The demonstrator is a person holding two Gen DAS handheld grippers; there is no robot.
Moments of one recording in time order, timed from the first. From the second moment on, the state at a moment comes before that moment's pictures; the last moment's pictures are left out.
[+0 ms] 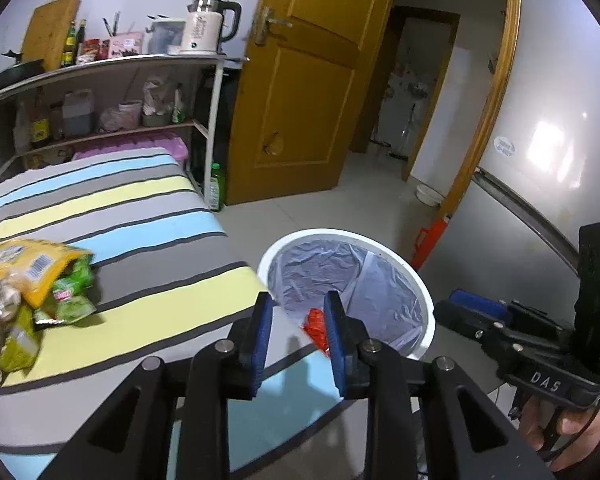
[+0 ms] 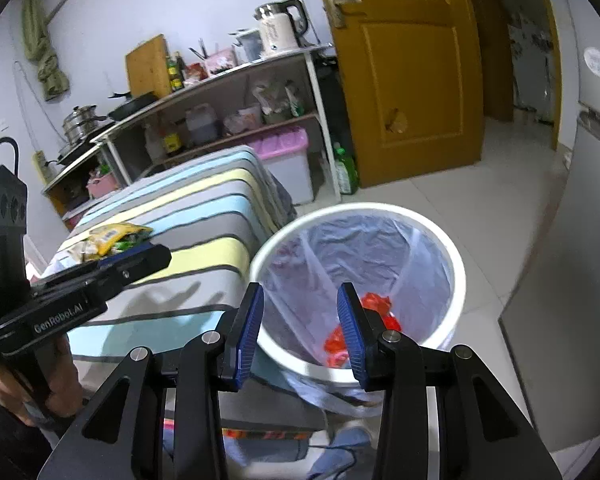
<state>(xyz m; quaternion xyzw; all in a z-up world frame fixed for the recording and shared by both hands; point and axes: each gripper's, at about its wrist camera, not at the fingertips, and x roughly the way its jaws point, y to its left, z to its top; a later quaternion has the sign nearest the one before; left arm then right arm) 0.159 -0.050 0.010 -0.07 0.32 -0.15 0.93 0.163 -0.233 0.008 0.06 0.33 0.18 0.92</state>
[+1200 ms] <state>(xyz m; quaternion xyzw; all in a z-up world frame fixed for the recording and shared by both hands) 0.062 0.109 0.004 -0.10 0.27 0.04 0.96 0.152 -0.081 0.015 0.00 0.34 0.34 0.88</state>
